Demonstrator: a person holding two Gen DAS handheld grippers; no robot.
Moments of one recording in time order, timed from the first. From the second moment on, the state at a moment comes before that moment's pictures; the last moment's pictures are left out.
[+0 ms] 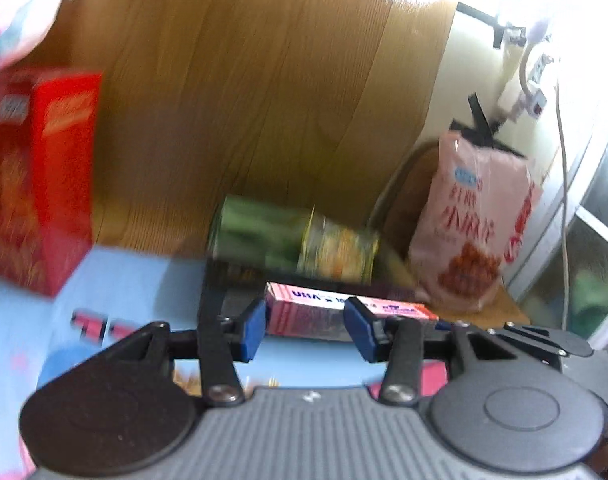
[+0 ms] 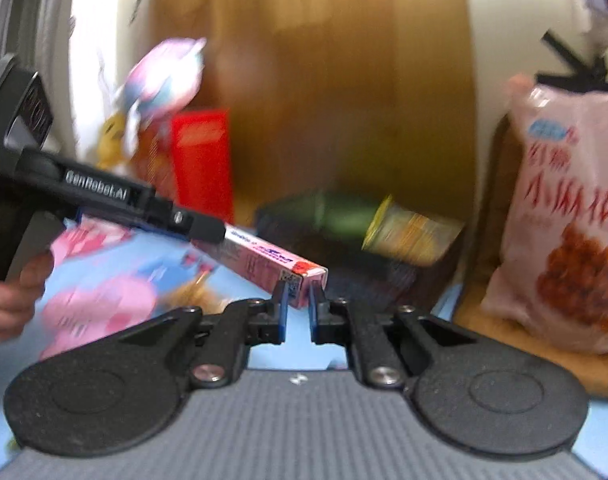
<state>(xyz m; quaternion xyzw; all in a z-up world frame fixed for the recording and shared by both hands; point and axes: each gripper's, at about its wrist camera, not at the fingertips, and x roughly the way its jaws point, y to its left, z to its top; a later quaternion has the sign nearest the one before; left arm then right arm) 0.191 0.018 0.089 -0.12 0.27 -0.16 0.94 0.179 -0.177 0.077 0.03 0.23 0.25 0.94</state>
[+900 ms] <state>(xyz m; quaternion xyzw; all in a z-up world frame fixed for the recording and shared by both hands) 0.195 0.105 0.023 -0.20 0.33 -0.08 0.92 0.212 -0.170 0.052 0.16 0.27 0.27 0.91</state>
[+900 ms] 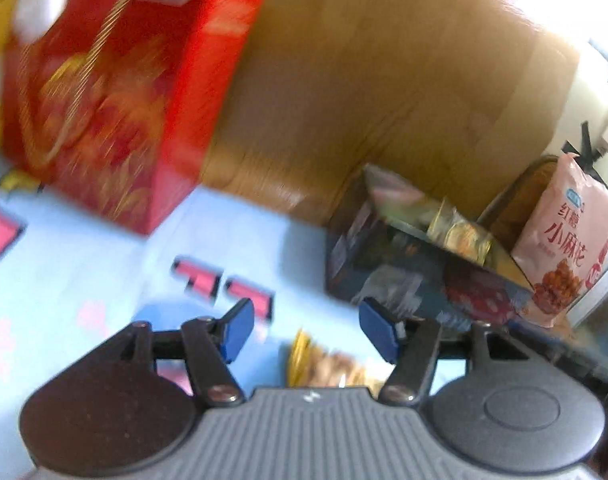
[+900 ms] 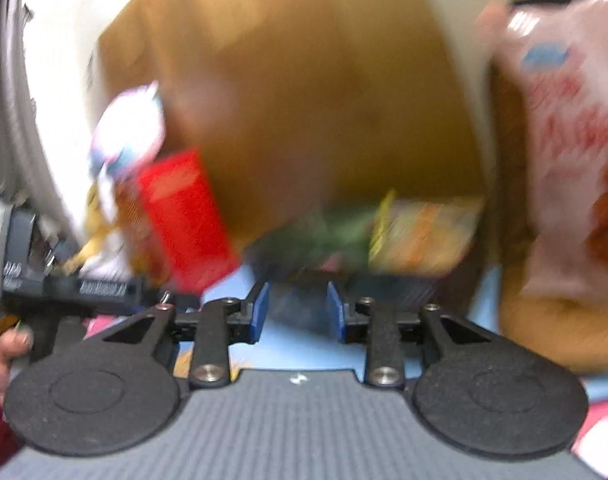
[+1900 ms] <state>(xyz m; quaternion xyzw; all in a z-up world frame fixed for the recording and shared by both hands) 0.073 0.056 0.006 -0.20 0.38 -0.23 0.87 0.080 -0.123 0.043 0.12 0.36 0.39 0.84</state>
